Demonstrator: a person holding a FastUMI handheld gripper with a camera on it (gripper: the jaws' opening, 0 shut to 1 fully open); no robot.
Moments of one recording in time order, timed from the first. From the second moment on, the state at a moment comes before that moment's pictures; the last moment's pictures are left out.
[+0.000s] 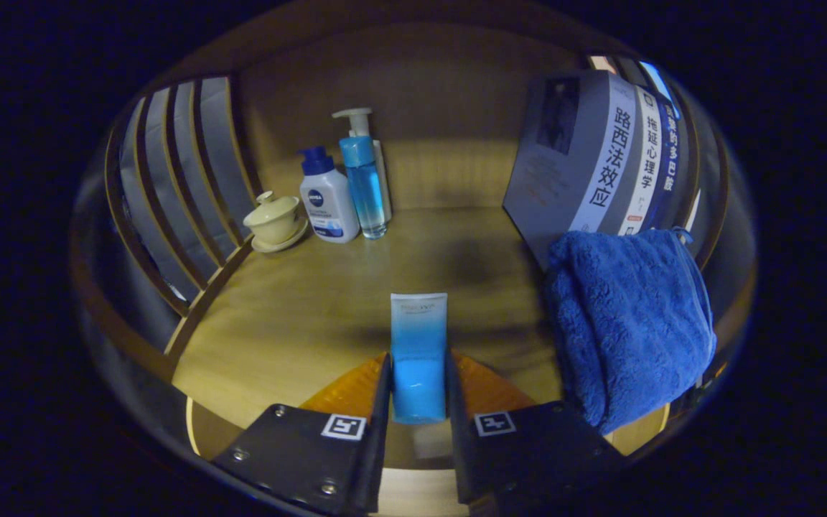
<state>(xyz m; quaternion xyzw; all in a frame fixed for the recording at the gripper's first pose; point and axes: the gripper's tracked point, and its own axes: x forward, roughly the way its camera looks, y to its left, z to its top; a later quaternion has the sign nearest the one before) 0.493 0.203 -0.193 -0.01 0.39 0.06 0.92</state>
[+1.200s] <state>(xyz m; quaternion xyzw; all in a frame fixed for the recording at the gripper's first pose) 0.223 0.165 -0.142 0.02 0.21 0.10 0.97</state>
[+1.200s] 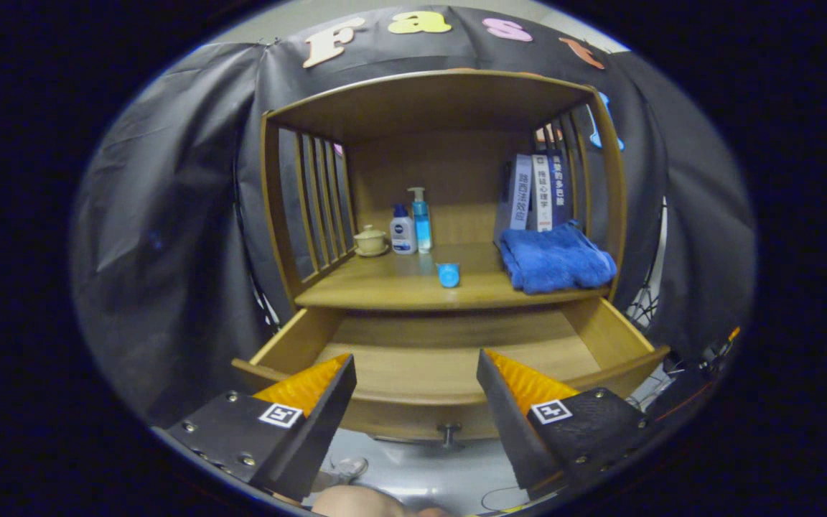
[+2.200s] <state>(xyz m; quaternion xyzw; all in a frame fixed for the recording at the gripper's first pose) 0.253 0.156 -0.178 0.00 0.16 0.05 0.99</state>
